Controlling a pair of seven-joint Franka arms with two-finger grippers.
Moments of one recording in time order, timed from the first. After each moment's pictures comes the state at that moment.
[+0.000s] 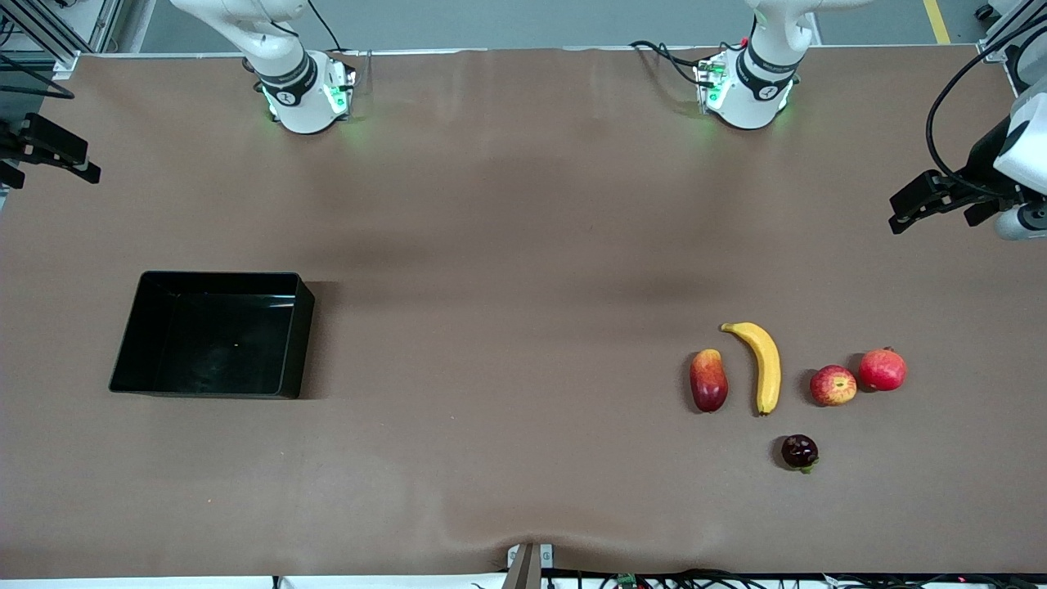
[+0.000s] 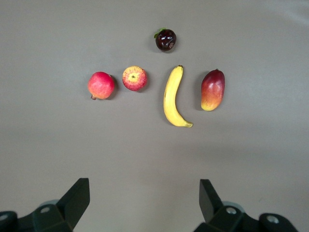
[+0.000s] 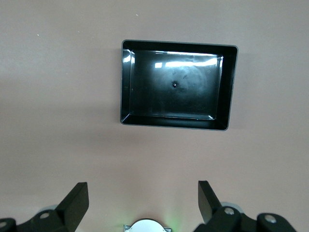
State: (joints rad) left arm 0.03 -0.02 -0.11 -1.60 0.03 1.62 -0.16; right arm -0.11 -0.02 0.05 -1.46 0.03 1.37 -0.11
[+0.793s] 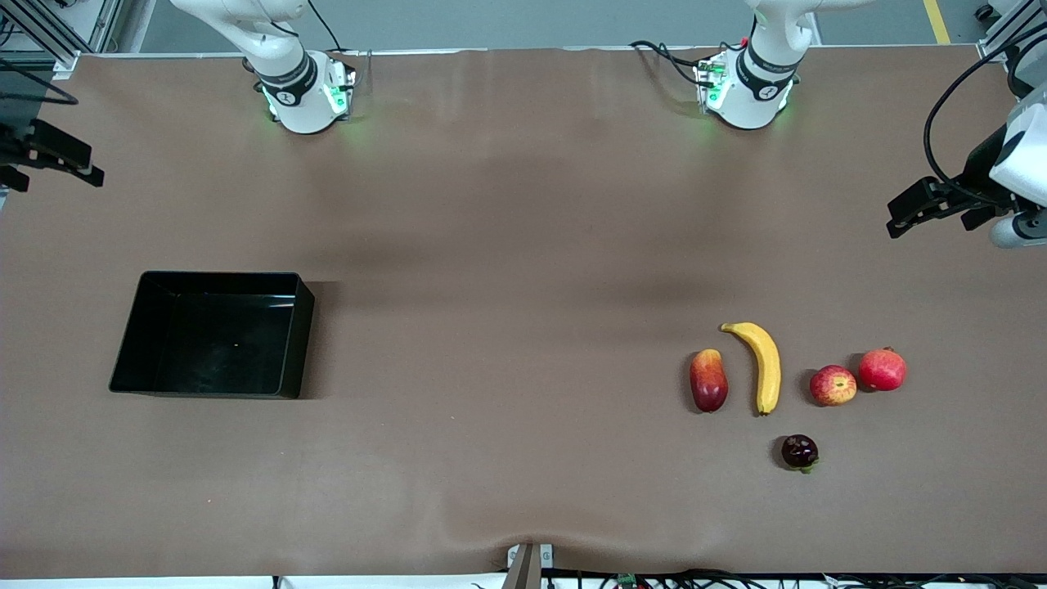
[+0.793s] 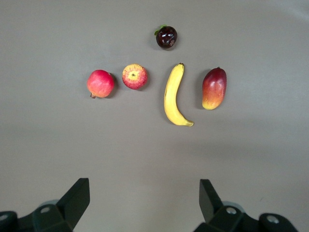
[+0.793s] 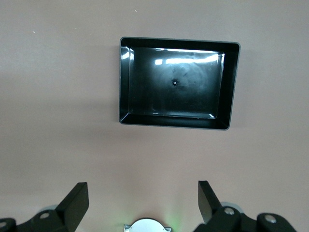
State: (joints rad) left arm 0.04 0.00 -0.11 -1.59 0.03 1.62 -0.16; right arm -0.12 0.01 0.04 -1.46 0.03 1.39 -0.11
